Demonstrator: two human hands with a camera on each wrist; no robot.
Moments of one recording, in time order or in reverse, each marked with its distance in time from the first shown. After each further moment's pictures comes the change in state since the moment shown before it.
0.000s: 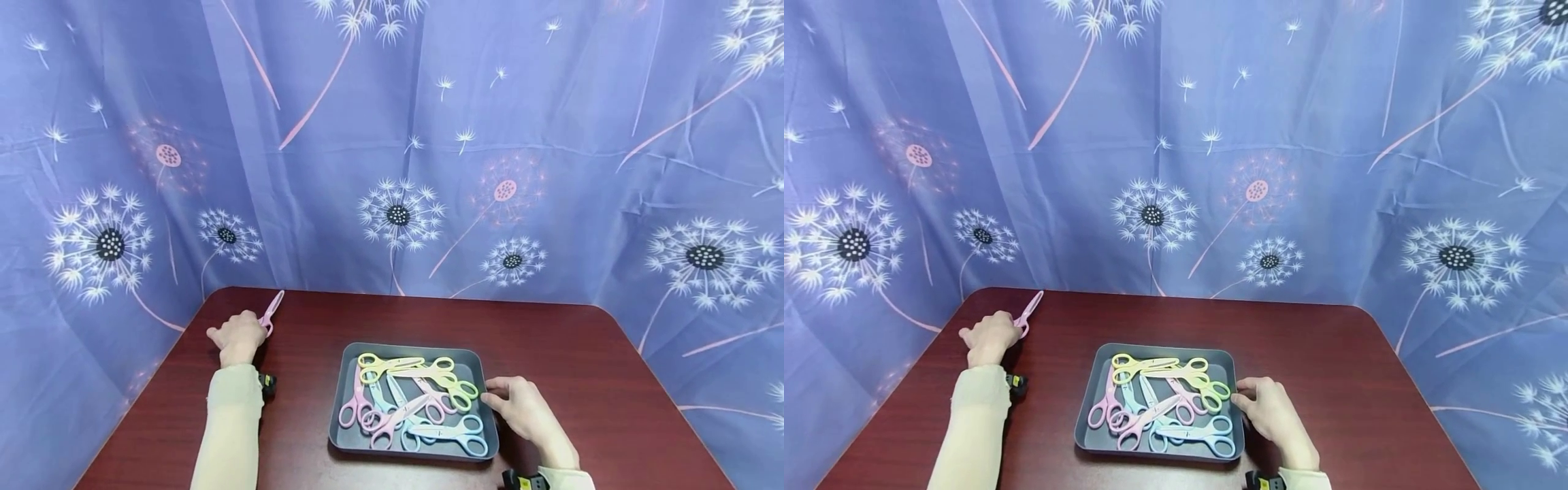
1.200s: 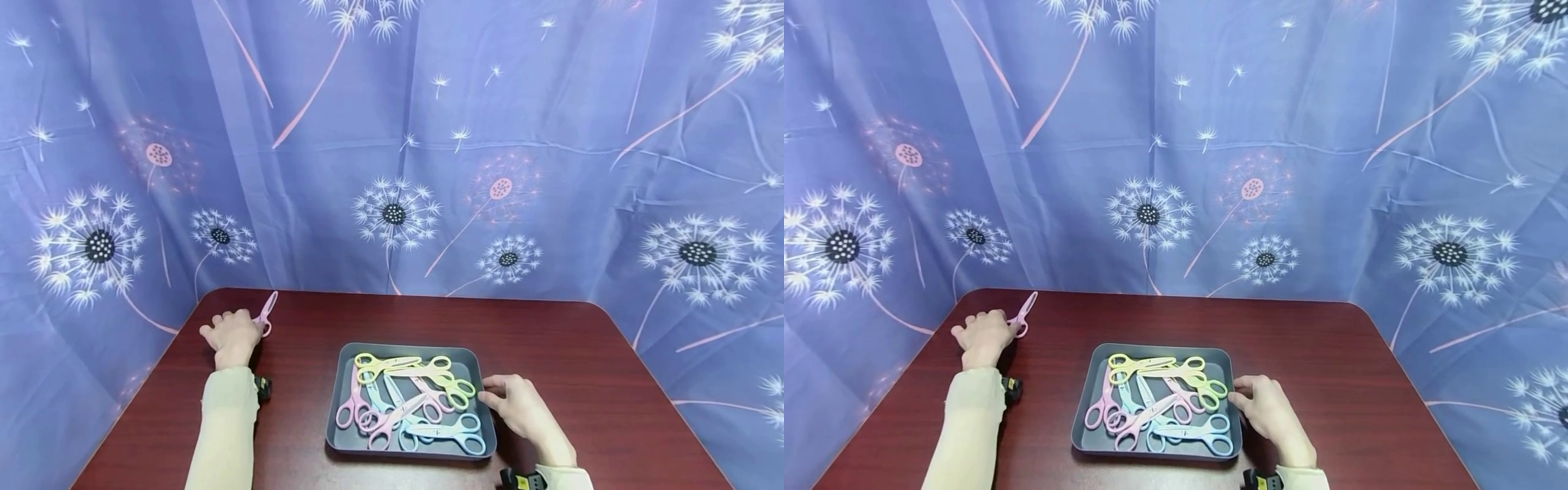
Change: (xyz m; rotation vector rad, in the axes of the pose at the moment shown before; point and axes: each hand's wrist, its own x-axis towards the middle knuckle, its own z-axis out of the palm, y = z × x) left_hand -0.003 0.003 0.005 0.008 0.144 0.037; right_hand -0.002 0.000 0.002 -0.024 0.016 0.002
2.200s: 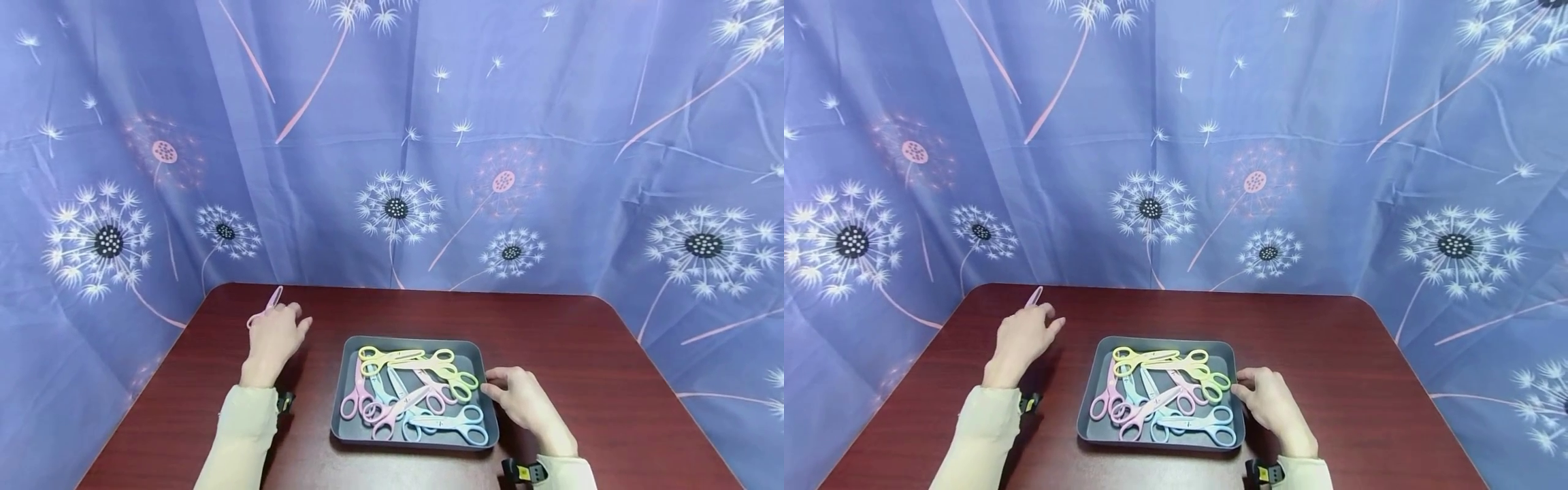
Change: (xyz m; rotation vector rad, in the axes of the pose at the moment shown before) left_hand -0.058 0.066 -0.014 0.050 0.149 0.418; right_hand -0.001 0.000 -0.003 -0.010 -0.005 -0.045
